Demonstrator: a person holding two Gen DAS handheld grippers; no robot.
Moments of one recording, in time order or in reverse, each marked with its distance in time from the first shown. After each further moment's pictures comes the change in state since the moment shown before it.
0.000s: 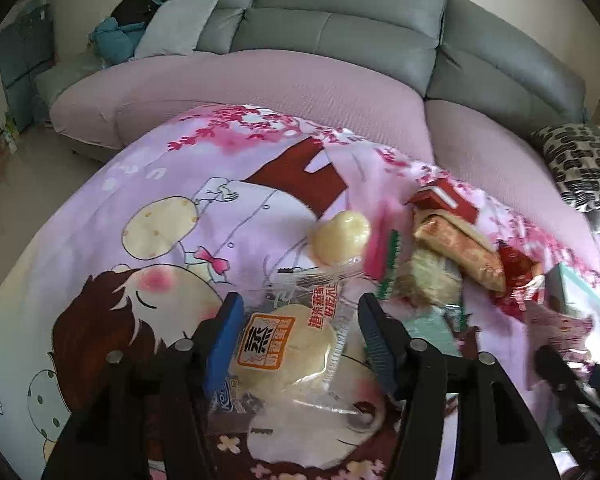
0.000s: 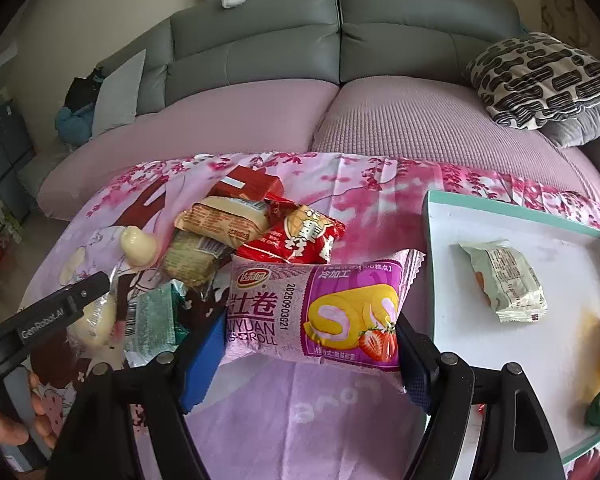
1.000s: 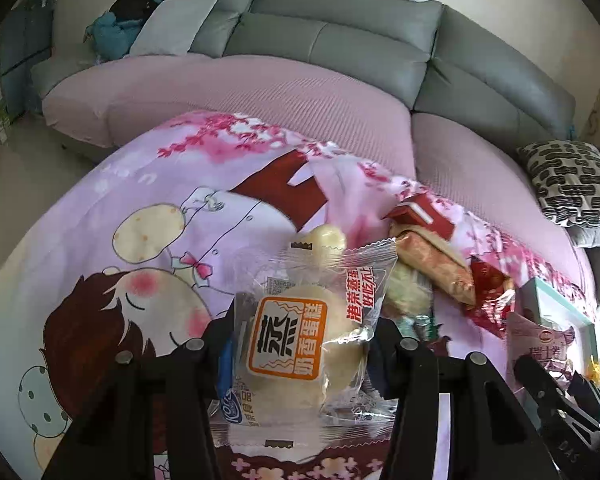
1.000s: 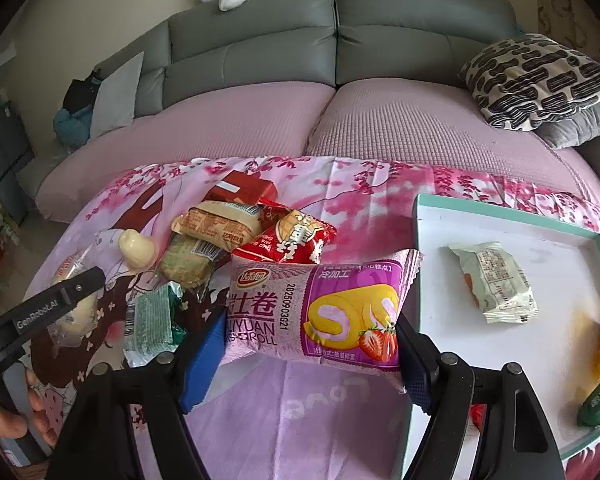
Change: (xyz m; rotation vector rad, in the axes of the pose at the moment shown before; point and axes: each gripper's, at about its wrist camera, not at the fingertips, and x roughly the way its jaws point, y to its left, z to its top) left arm -0.019 -0.004 0.007 -0.039 -0.026 -0.097; right arm -0.009 -0.007 0.002 0.007 -0.014 -0.006
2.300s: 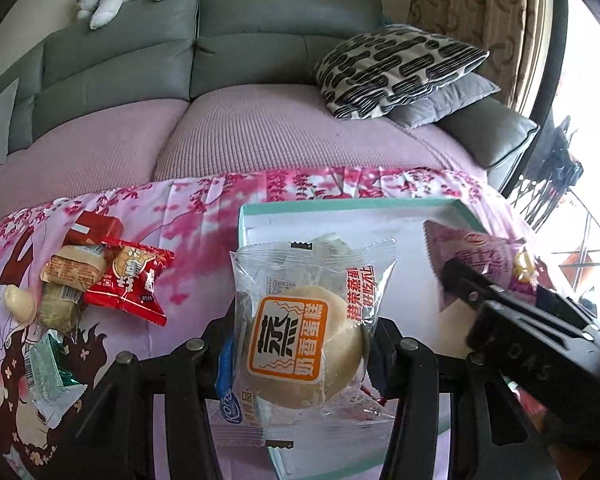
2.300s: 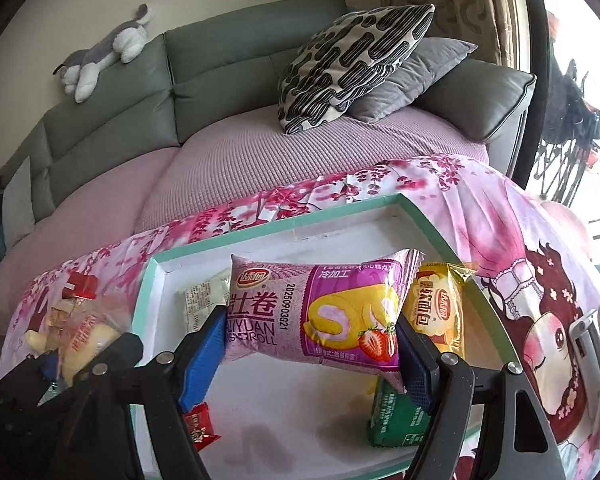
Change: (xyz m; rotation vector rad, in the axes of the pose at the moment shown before) left arm -0.024 -0.258 -0.079 0.500 0.027 -0.337; right arm -0.072 -0.194 -0.018 0.340 -0.123 -0.266
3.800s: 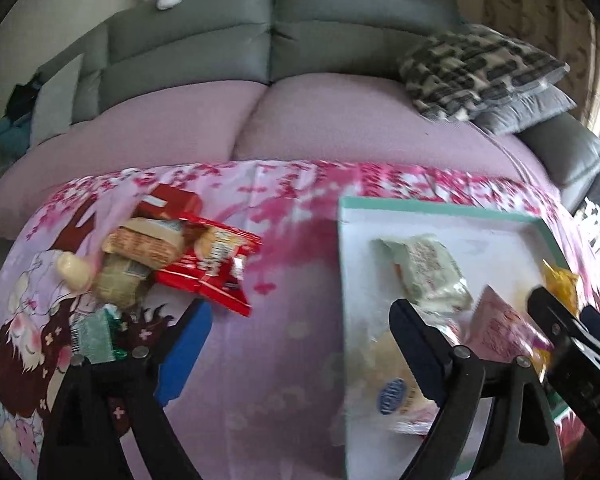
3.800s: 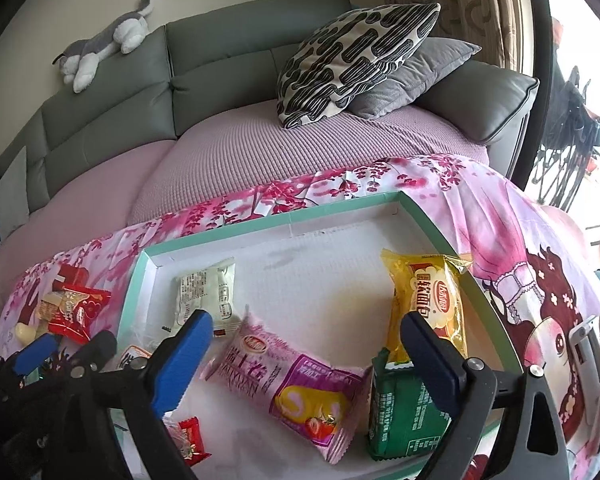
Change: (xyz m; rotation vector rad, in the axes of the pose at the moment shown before) left arm 0.006 0.036 0.002 -0.138 0.017 0.263; right arm 0.009 0.001 -0.002 -0.026 0.009 -0.022
